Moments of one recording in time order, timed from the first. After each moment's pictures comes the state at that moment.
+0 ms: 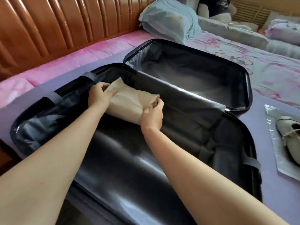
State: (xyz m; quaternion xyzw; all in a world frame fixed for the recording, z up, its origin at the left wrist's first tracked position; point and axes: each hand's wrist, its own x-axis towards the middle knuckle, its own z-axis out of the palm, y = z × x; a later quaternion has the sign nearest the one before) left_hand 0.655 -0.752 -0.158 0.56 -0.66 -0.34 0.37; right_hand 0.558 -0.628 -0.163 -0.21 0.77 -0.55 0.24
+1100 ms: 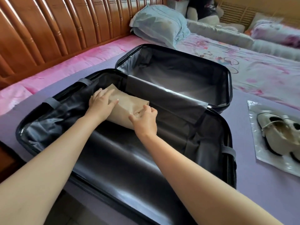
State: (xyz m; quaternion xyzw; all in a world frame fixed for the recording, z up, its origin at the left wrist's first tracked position) left_hand 0.662 -0.722 -0.153 0.47 -0.83 -0.20 0.20; right_hand 0.566 -0.588 -0.145 -0.32 0.81 -0.42 0.24
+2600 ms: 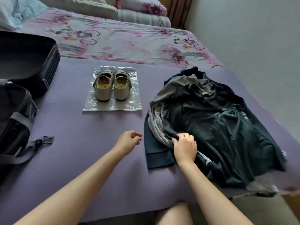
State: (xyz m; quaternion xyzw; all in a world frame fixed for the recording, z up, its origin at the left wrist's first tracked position) left_hand 0.360 -0.125 -0.157 0.23 -0.80 -0.56 -0.05; right_hand 0.290 0.069 -0.180 -0.05 0.99 -0.13 -0.08
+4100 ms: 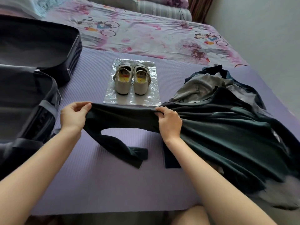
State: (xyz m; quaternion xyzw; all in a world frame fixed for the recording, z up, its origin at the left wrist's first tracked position) left_hand 0.419 -0.291 -0.138 0.41 -0.64 -0.57 0.30; right_hand 0.305 -0.064 -0.115 -0.17 0.93 -0.32 -0.04
